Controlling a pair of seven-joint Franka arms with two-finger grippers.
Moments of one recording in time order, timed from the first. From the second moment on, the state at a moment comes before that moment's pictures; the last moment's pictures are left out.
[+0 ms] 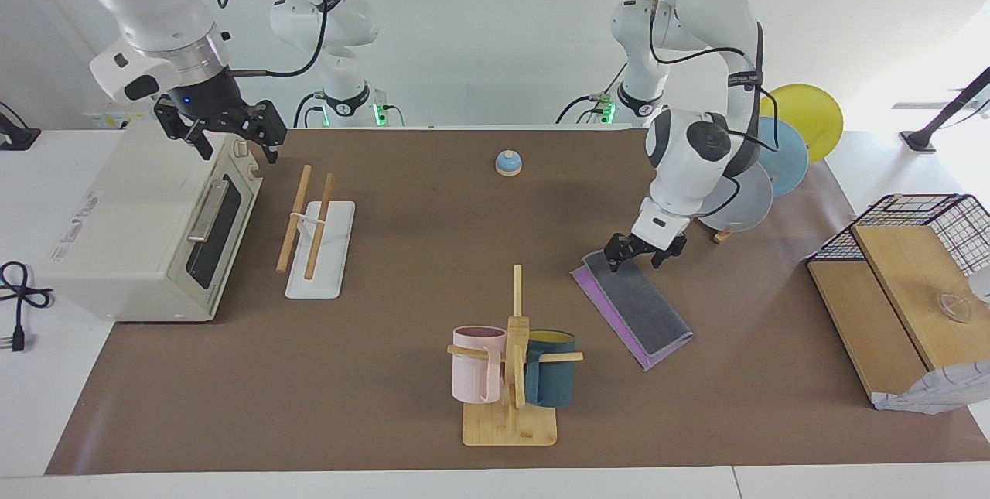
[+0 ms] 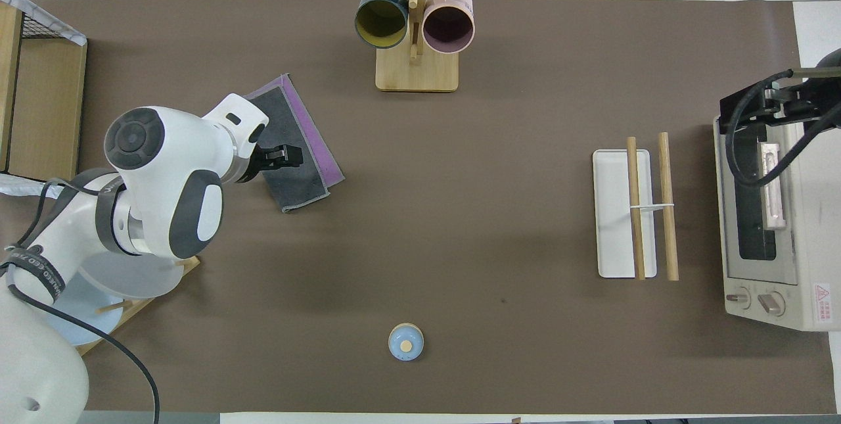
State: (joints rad) left arm -0.23 0.21 -0.06 -2.10 -0.18 2.44 -0.27; right arm -0.04 0.10 0.09 -1.39 -0.06 1.46 0.10
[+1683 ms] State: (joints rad) left arm -0.20 0.24 -0.07 -2.17 -0.46 2.55 -0.21; right arm -0.05 0.03 0.09 -1.58 0.24 1.57 0.19
